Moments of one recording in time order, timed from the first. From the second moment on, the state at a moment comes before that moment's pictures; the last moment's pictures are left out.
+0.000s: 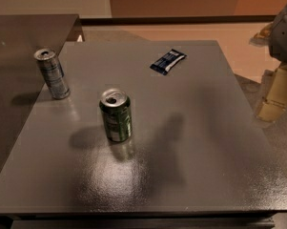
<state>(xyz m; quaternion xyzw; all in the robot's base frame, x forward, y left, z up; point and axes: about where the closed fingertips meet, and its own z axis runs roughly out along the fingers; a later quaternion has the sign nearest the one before) 0.438 -0.217 0.976 -0.60 0.78 -0.03 0.16</state>
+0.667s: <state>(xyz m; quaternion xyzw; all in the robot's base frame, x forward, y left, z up) 0.456 -0.212 0.976 -0.62 0.77 -0.03 0.18</state>
